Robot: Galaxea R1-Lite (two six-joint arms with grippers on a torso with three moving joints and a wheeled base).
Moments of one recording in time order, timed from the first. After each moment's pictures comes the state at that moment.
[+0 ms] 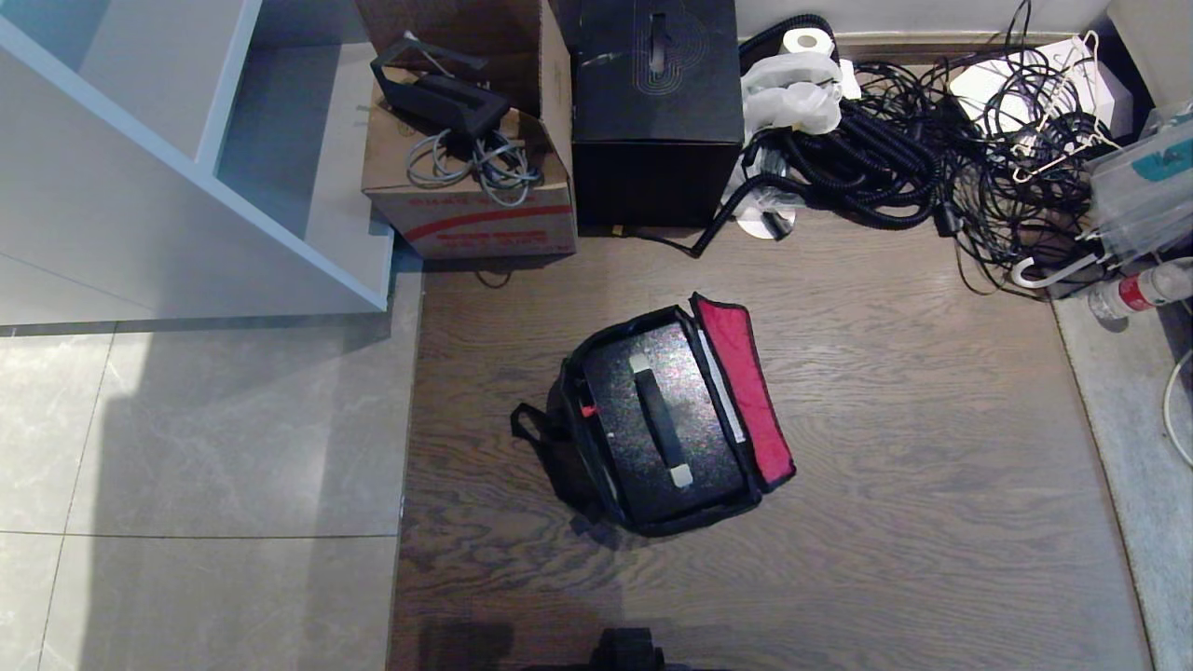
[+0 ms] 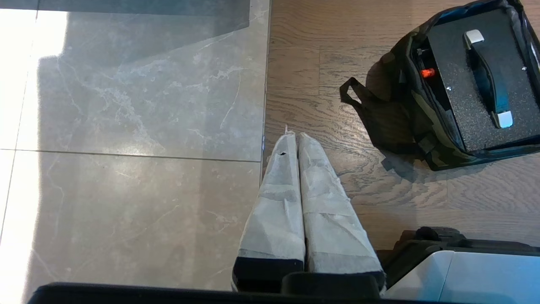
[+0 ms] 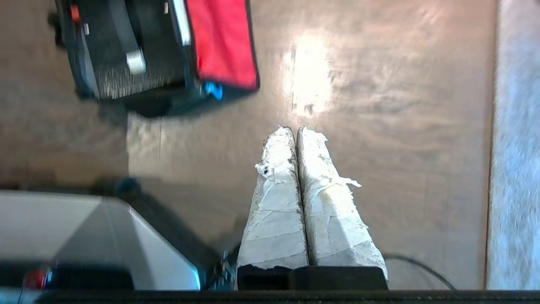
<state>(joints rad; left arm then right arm) 0.00 0.00 0.00 0.00 0.01 -0.01 0.00 0.05 -0.03 0.05 0.02 -0.08</state>
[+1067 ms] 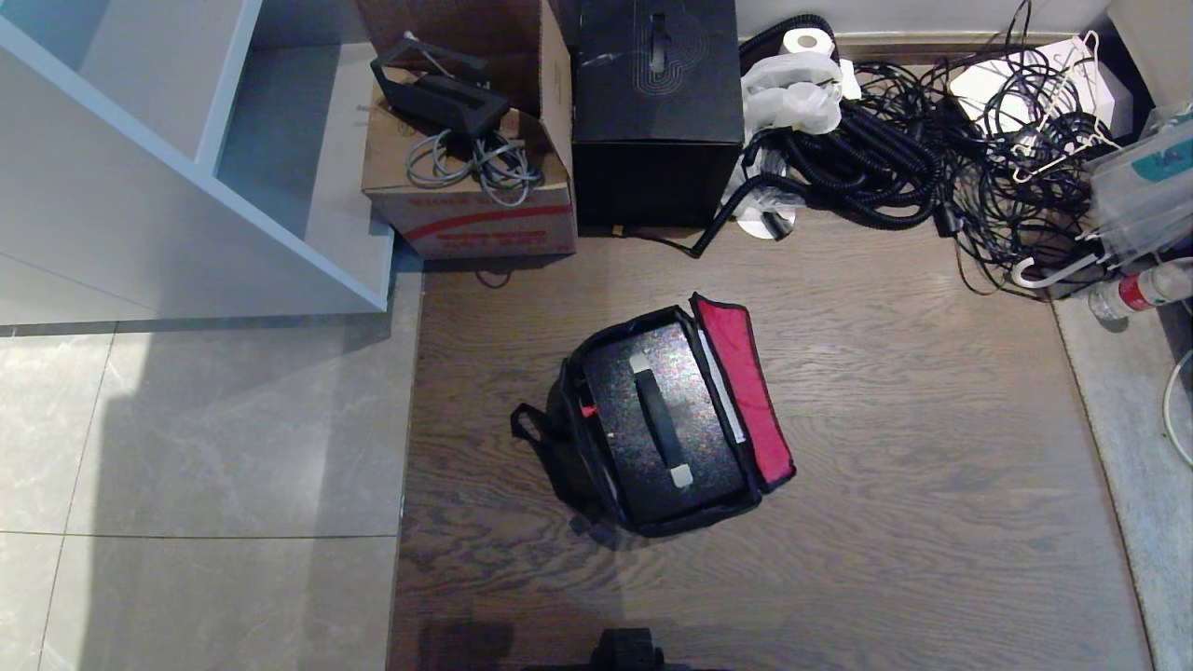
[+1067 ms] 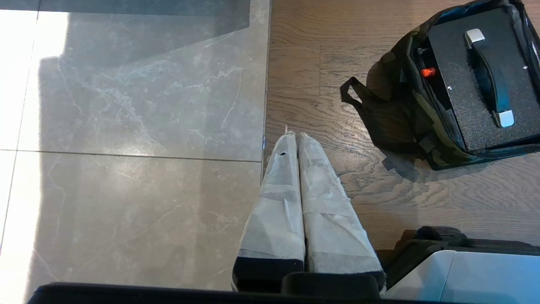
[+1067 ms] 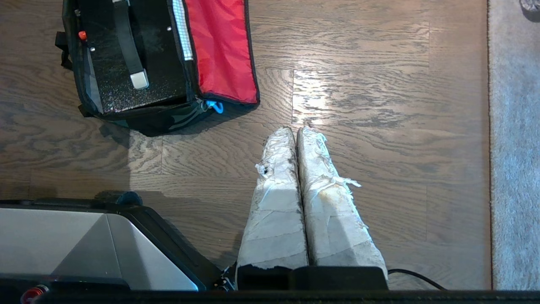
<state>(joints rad) 0.00 0.00 0.00 0.00 0.01 -0.01 0.00 0.00 -0.02 0.05 0.02 -0.07</state>
